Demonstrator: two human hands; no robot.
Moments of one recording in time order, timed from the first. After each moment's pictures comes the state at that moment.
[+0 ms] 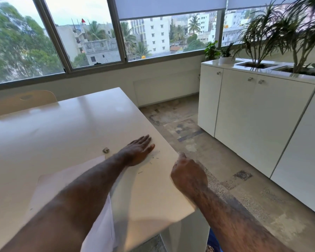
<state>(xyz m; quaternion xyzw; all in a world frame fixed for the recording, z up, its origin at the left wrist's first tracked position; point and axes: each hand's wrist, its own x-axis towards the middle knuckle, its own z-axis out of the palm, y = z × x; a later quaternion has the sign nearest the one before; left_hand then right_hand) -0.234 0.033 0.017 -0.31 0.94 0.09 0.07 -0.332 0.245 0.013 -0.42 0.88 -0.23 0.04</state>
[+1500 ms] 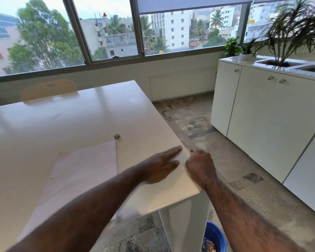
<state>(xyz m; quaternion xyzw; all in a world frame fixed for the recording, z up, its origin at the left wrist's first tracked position) -0.216 0.161 0.019 -0.21 0.95 0.23 -0.05 -0.354 0.257 0.005 -0.39 0.85 -0.34 0.09</state>
